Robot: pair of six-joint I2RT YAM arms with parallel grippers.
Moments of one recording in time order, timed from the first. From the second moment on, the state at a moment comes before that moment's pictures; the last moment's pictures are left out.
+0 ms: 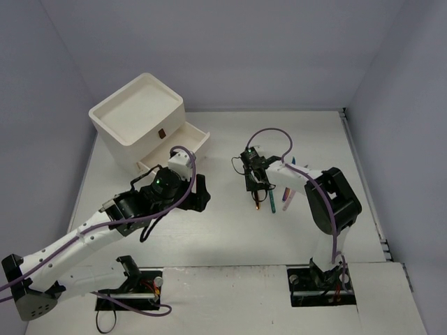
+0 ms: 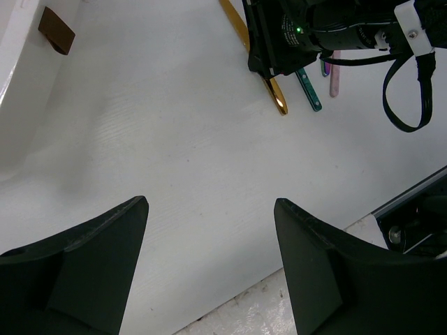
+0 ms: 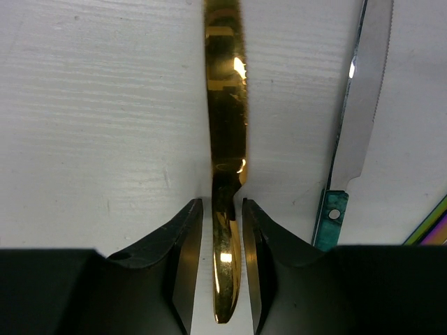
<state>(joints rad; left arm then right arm) -0.91 0.96 1.02 -0.63 -0.22 -0.51 0.58 1.83 1.11 -0.43 0.23 0.42</state>
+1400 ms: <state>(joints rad) -0.91 1.07 0.97 -0.55 -0.16 -0.55 0.58 1.82 1.09 -0.39 0.11 0.56</state>
